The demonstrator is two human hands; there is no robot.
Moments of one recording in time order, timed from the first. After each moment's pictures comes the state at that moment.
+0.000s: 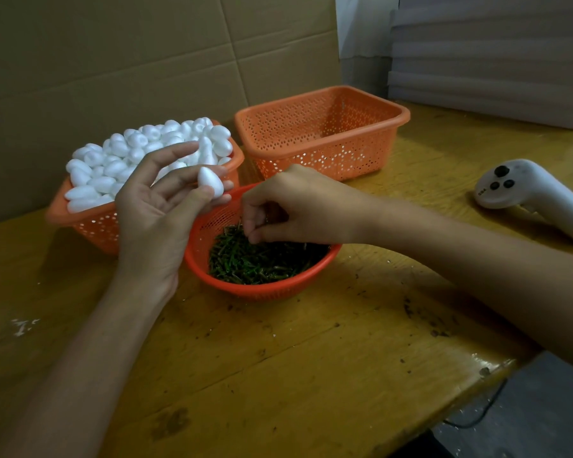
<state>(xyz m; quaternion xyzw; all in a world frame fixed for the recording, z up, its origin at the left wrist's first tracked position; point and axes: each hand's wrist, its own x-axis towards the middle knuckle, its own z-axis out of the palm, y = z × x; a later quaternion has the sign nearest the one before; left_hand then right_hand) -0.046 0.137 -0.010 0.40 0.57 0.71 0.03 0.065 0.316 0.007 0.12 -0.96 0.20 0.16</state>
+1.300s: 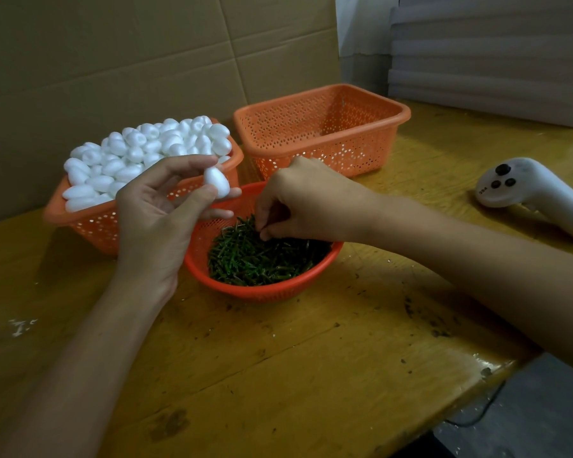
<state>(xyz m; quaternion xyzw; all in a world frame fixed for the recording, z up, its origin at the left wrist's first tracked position) -0.049 0.138 -0.013 0.43 0.58 0.69 0.02 0.067 0.315 0.010 0.05 -0.98 0.09 0.17</state>
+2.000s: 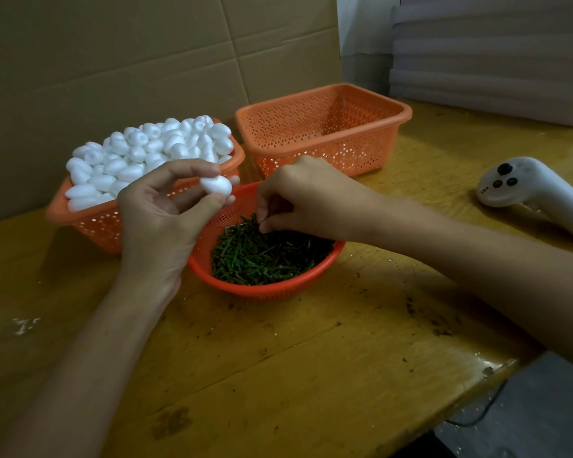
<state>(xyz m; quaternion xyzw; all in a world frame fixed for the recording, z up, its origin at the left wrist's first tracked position) -0.050 0.139 -0.018 0.43 0.58 0.69 0.01 0.064 0.319 0.007 0.03 -0.98 0.13 0.18</state>
